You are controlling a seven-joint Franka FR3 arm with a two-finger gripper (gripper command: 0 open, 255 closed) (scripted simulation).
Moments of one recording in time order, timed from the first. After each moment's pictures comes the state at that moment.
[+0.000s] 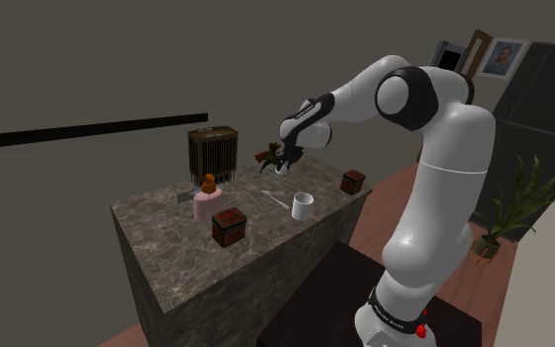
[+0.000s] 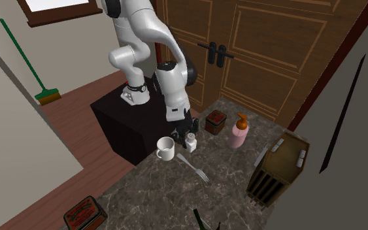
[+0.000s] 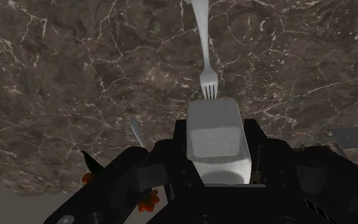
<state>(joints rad) -0.32 0.20 -0.12 -2.15 0.21 2.69 -0.31</state>
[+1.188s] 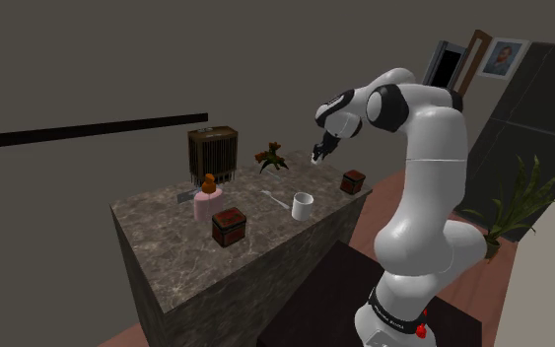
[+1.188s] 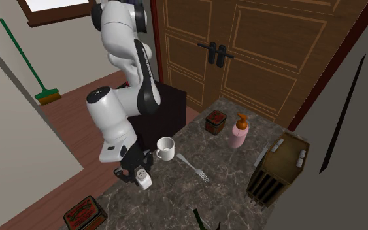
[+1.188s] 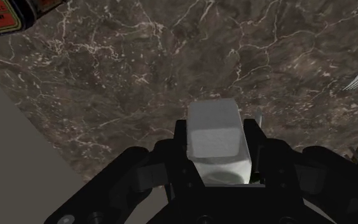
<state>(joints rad) -0.66 0.44 -0.15 -1.77 0.40 2.47 -0.77</state>
